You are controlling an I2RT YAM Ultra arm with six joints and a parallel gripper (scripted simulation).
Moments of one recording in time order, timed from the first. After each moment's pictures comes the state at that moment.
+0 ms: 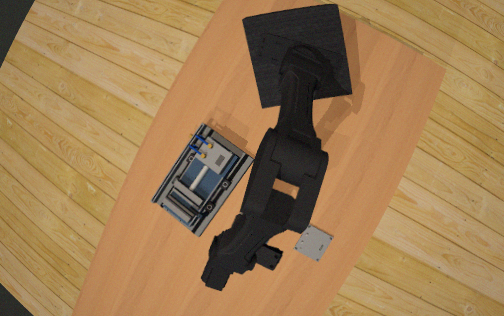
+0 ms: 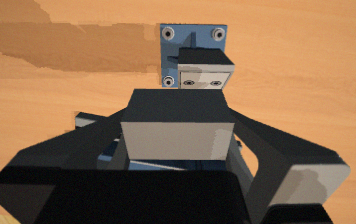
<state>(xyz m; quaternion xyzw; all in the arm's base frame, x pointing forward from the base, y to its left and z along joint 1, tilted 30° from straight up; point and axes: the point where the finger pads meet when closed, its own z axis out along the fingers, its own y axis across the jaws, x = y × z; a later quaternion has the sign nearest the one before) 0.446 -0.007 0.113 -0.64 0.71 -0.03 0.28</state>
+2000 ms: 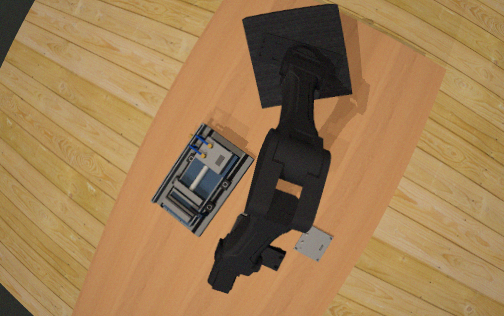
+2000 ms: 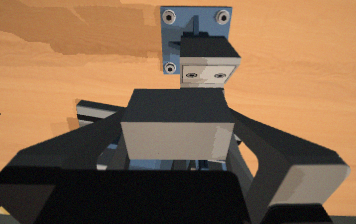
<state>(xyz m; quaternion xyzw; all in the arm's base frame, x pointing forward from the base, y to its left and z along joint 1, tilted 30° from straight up) 0.445 -0.011 0.109 -0.63 0.73 -0.06 0.24</state>
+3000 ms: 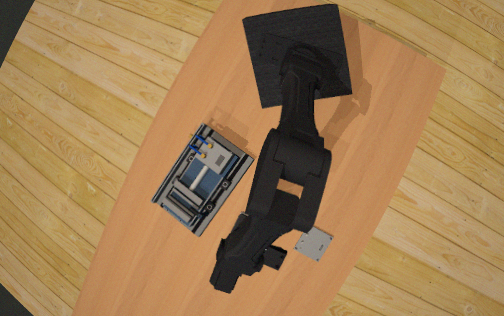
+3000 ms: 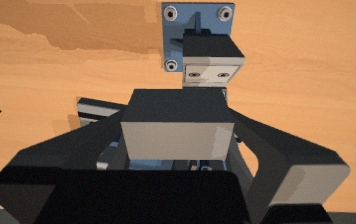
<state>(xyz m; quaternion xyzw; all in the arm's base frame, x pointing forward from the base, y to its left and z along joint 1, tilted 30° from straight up) 0.444 -0.011 0.108 -0.63 0.73 -0.07 0.23</state>
